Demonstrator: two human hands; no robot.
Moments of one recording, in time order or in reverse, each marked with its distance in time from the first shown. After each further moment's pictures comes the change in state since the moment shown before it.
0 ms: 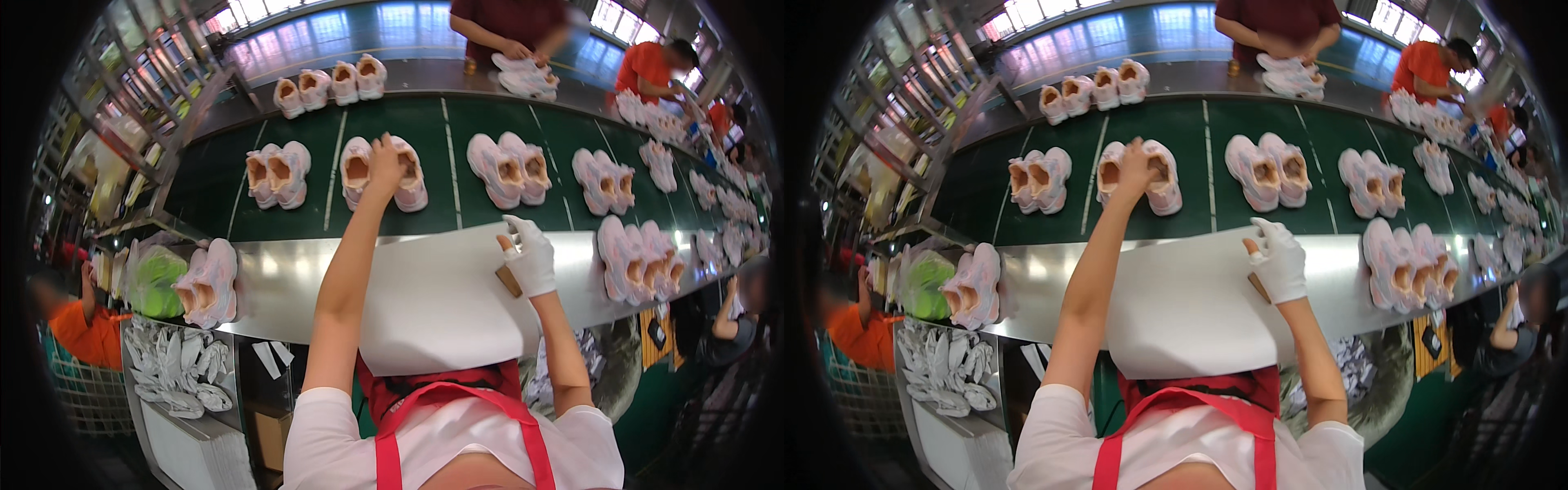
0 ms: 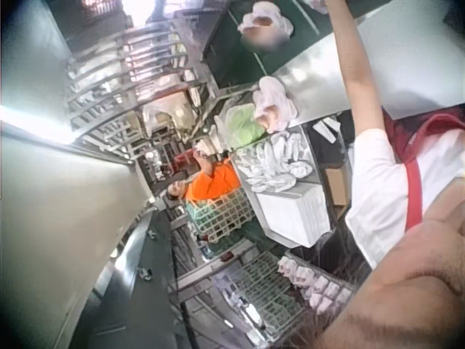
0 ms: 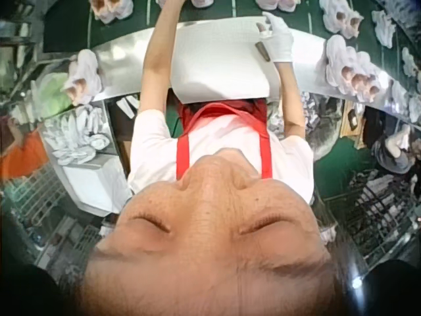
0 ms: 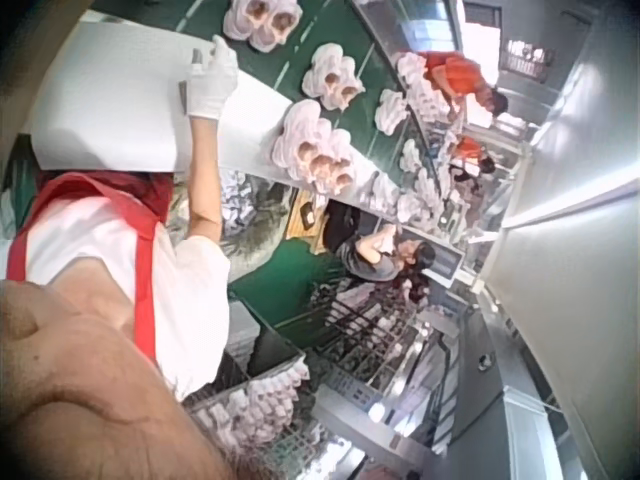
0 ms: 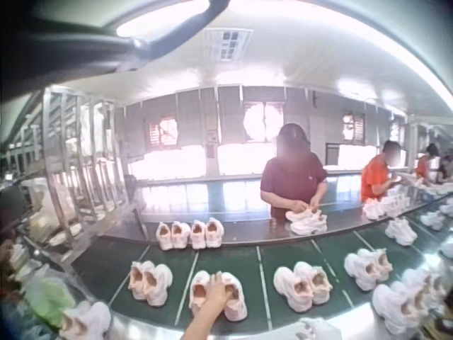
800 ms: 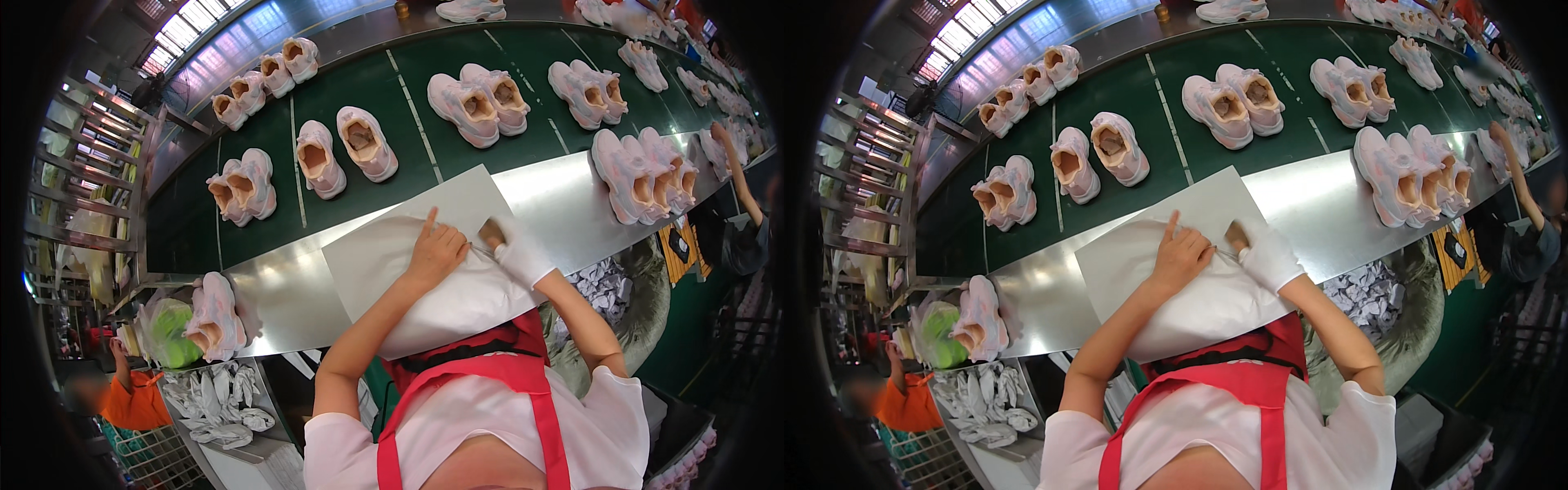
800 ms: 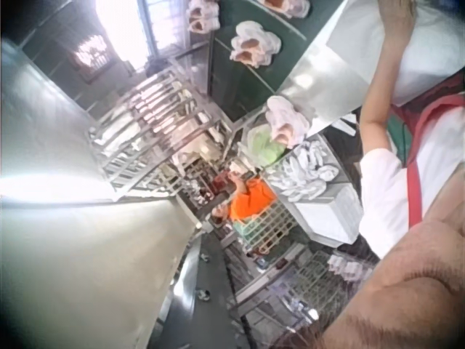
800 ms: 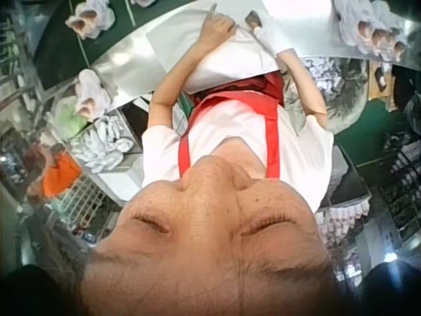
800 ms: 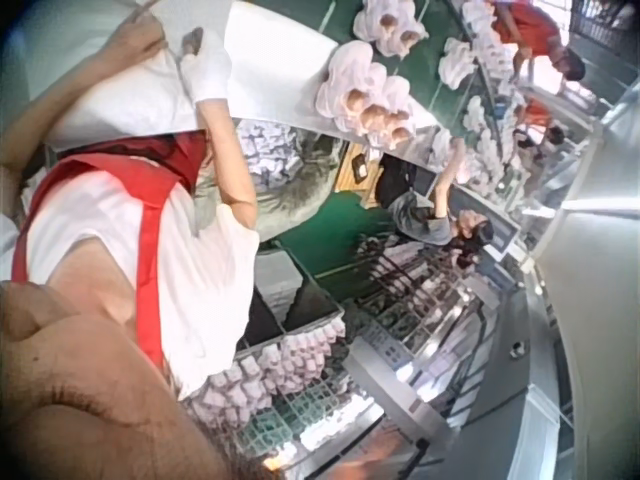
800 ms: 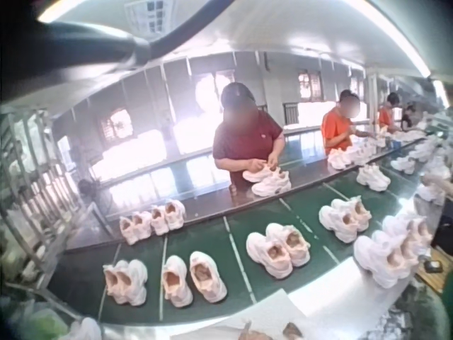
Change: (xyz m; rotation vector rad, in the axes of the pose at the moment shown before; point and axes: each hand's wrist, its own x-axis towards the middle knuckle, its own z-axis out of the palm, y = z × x) left_hand -0.199 0.138 -0.049 -0.356 -0.295 0.689; right_hand -0.068 0.031 0.008 0.148 -0.224 0.198
